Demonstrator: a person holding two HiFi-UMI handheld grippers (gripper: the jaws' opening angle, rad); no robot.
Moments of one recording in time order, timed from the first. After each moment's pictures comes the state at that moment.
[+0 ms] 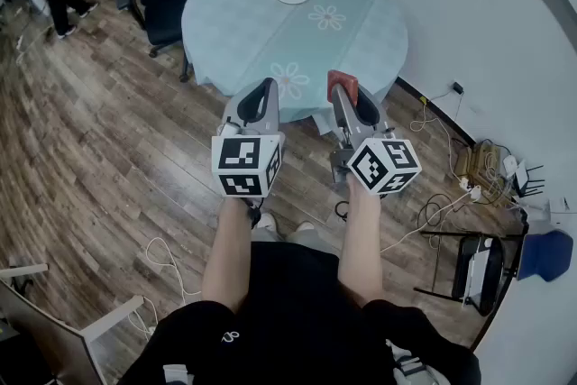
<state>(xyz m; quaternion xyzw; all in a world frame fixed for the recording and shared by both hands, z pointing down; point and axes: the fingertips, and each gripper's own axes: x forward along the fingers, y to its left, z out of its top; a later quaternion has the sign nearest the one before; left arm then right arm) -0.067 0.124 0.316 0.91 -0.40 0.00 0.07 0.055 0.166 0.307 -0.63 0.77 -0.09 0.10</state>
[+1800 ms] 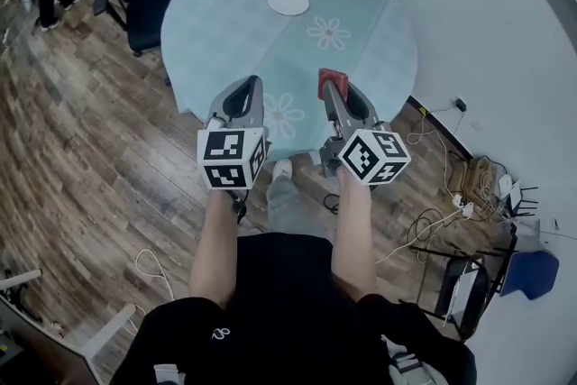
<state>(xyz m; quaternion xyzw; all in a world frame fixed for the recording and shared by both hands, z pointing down) -0.020 -0.059 0.378 0.90 -0.42 0.04 0.12 0.118 -0.020 0.370 -0.62 0.76 -0.16 0.08</state>
